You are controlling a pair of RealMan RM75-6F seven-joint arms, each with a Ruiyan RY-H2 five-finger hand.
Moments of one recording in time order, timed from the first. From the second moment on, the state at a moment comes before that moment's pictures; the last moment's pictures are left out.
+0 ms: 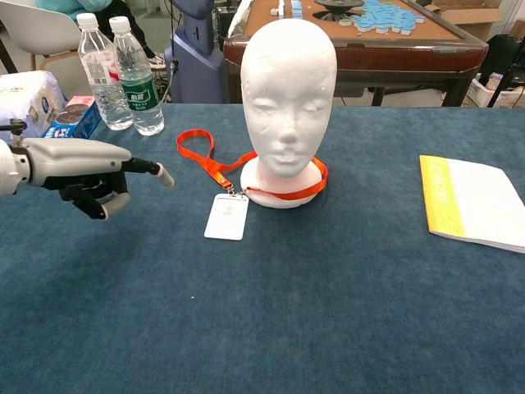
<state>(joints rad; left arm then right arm) -0.78 -1.35 -0.10 -1.50 1.29 0.71 0.12 0.12 -0.97 0.02 -1.89 -1.40 1.44 -0.10</state>
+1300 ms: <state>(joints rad) -1.03 -1.59 -0.10 -1.24 0.86 0.53 0.32 0.10 -1.04 -0.01 -1.83 -1.48 1.39 -0.06</state>
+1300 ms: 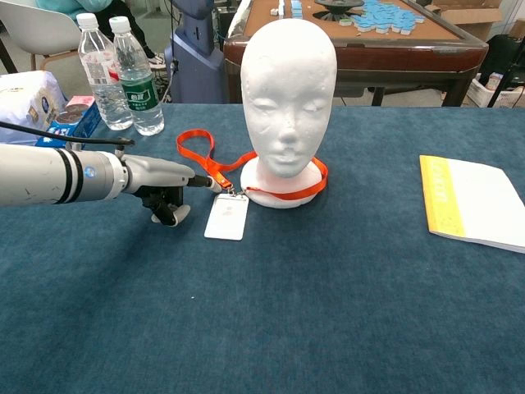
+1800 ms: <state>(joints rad) -1.07 -1.50 -0.01 -1.48 0.79 0.56 0.39 0.10 -1.04 0.00 -1.82 -1.48 1.39 -0.04</state>
